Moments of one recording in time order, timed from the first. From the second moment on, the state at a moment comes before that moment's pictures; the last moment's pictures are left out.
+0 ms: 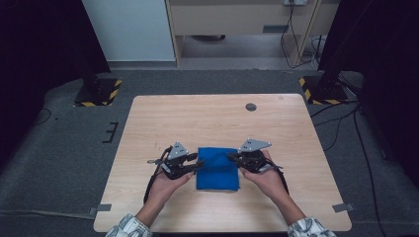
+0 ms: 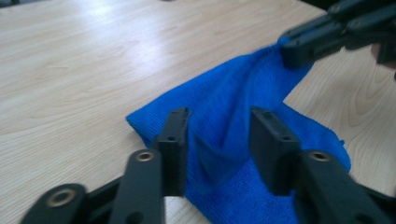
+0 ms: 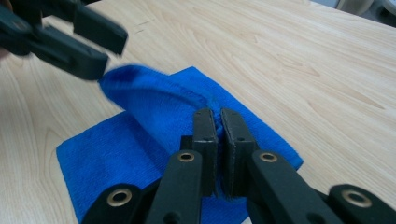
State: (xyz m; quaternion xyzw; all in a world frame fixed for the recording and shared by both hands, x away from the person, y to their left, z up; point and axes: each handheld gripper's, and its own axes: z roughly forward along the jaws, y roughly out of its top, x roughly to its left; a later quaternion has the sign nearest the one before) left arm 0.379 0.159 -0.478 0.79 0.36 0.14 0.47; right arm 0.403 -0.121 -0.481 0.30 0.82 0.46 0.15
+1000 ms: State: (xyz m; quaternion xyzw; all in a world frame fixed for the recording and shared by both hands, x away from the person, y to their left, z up) left arm 0.390 0.162 -0.499 0.79 0.39 0.16 0.44; right arm 0.378 -0.128 -0.493 0.28 0.83 0.46 0.12
